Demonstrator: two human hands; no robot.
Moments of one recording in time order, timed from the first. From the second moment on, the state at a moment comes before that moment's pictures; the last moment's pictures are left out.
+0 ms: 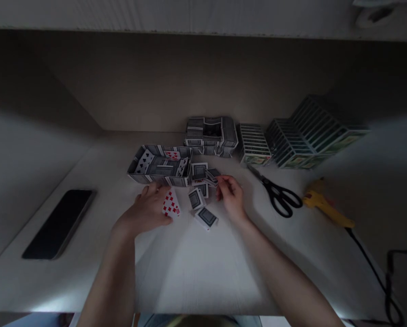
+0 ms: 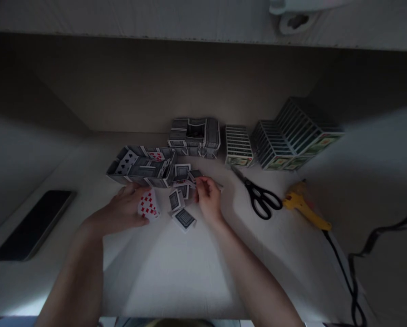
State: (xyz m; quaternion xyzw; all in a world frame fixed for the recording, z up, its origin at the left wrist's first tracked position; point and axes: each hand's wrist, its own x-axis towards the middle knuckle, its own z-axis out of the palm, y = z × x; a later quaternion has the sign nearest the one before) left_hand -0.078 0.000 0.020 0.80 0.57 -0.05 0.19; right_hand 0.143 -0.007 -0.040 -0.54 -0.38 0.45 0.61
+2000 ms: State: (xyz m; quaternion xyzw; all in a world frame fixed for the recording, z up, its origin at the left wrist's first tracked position) left_hand -0.002 0.023 -0.039 0.31 0.15 0.39 0.85; right_hand 0.137 -0.016 -0.045 -0.46 -0.45 0.49 0.59
